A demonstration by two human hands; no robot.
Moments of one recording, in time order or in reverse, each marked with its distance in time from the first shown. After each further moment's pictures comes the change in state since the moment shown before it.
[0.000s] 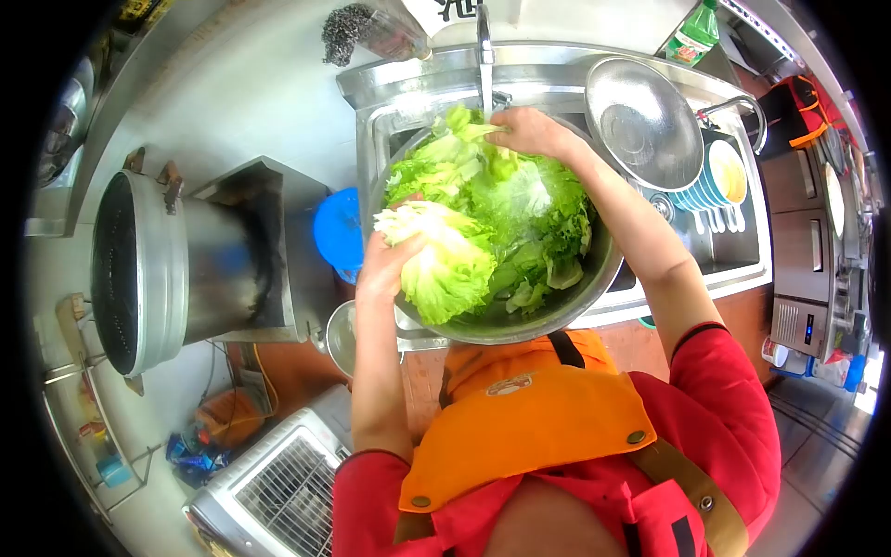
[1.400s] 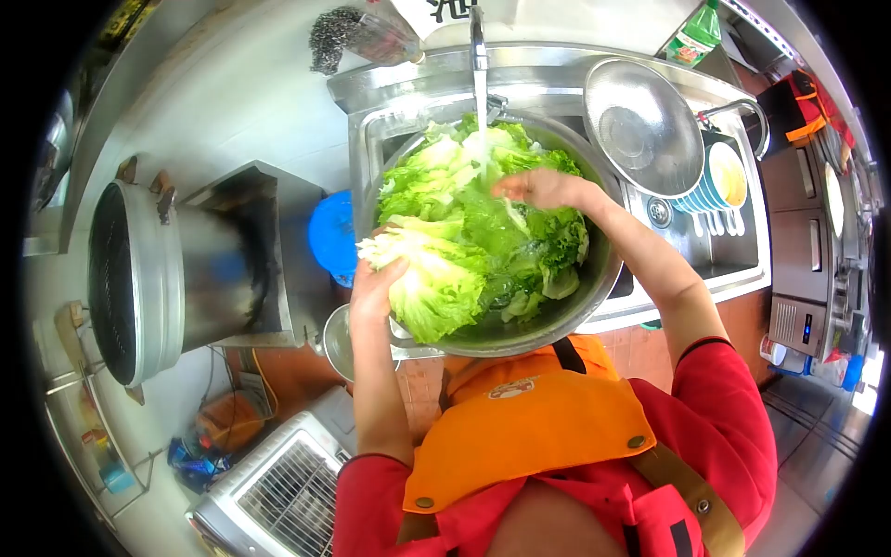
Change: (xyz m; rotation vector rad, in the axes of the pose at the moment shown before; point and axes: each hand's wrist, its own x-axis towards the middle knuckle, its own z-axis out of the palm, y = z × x) left_hand -0.013 -0.018 -0.021 -0.071 0.156 -0.008; right_hand -0.049 0.034 0.050 0.318 -0.343 -0.098
